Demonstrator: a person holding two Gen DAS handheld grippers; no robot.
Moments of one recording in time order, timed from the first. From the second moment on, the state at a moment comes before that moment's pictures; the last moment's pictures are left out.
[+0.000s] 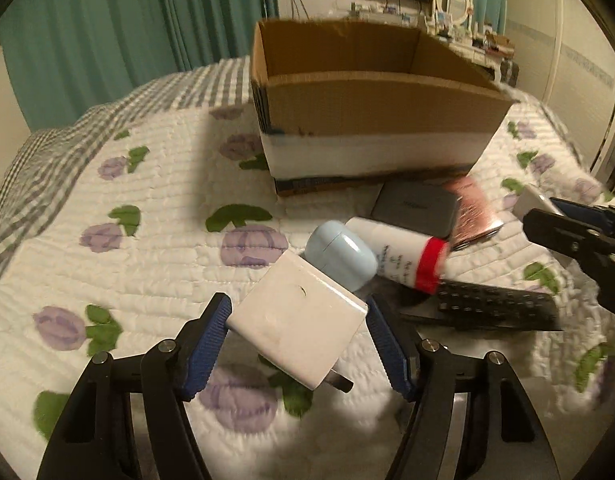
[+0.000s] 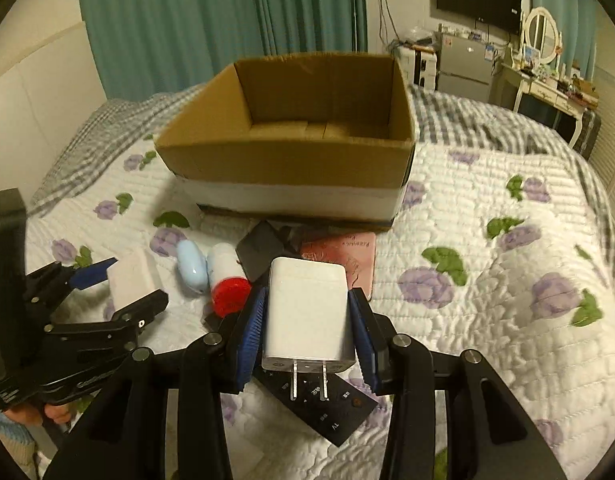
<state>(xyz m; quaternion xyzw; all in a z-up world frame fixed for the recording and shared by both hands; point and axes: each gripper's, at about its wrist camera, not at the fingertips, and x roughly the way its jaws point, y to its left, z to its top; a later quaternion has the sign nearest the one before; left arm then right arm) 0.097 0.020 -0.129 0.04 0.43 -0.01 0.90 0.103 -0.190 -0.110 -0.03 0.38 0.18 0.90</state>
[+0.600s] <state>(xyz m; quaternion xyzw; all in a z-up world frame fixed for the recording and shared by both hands) 0.197 0.002 0.017 0.04 0.33 -0.04 0.94 0.187 -0.188 0.022 -0.05 0.27 0.19 0.94</state>
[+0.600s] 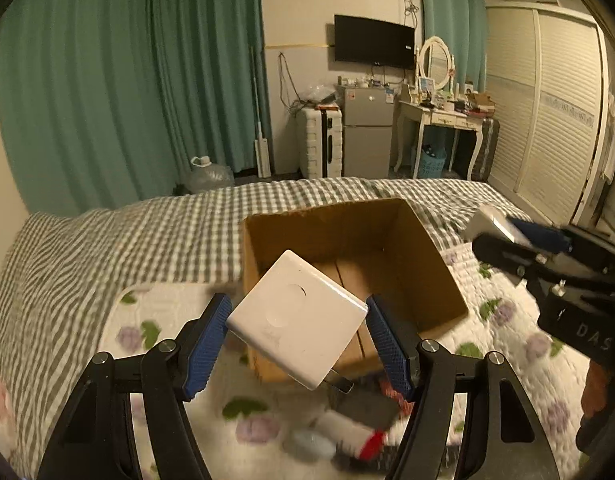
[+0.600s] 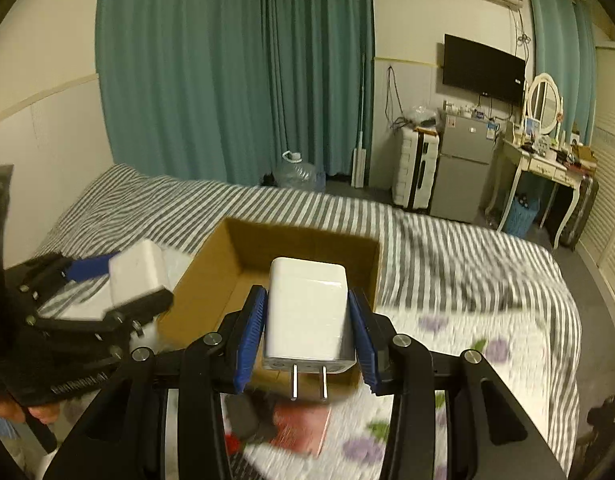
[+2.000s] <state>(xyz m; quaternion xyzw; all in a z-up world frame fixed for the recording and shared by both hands) 0.131 0.022 0.009 0.03 0.32 -0.01 0.95 0.136 -0.218 -0.016 -0.04 0.27 0.20 0.94</state>
